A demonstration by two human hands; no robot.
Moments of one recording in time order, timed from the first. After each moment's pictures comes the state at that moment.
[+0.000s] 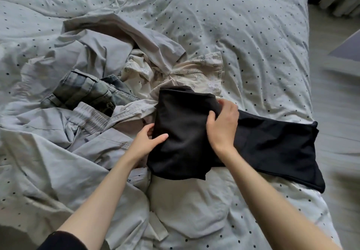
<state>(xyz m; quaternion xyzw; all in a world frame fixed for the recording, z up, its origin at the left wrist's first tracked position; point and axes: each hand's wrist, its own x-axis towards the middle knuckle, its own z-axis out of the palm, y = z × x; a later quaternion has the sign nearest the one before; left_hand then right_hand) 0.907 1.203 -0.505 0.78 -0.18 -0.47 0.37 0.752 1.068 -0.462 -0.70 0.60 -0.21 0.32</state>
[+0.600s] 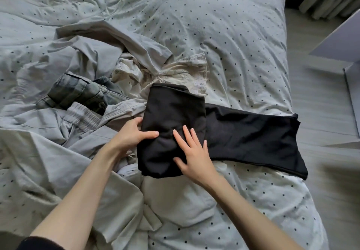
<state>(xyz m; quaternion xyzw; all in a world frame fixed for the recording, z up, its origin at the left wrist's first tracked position) 0.903 1.199 -0.446 0.75 -0.19 -0.52 0.37 0.701 1.145 -0.476 -0.86 0.36 0.07 0.35</state>
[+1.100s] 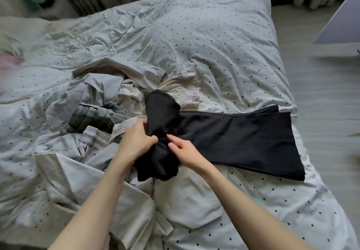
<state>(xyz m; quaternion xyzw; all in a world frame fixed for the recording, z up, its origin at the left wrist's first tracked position) 0.853 1.179 -0.363 0.90 -0.35 -0.24 0.09 0.720 1.132 -0.445 -0.64 0.36 -0.04 0.68</state>
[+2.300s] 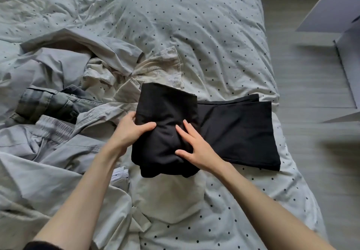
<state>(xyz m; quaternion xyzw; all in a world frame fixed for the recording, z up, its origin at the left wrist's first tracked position) 0.856 1.155 -0.456 0.79 -0.24 -0.44 0.37 0.641 1.099 -0.498 -0.80 0.34 -0.01 0.49</state>
